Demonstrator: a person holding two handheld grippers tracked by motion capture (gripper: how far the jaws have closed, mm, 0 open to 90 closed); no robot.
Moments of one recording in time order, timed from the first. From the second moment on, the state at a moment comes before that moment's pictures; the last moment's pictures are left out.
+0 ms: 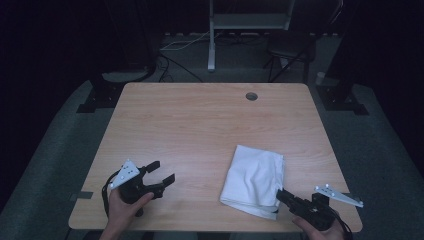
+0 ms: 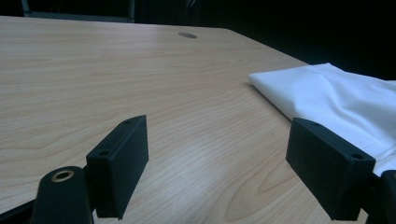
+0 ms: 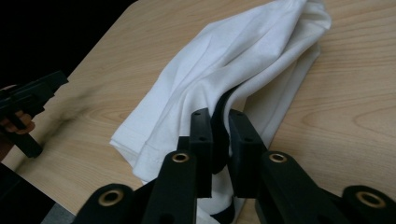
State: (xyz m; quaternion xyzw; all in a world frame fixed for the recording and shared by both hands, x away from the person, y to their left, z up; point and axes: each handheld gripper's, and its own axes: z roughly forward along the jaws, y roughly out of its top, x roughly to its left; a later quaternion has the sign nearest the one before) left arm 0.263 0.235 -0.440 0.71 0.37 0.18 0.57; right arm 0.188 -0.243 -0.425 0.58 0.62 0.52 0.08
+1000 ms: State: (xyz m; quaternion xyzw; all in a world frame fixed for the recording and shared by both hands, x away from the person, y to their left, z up) left arm 0.262 0.235 -0.440 0.71 0.37 0.17 0.58; right arm 0.202 -0.216 -0.437 0.55 0.73 0.38 0.16
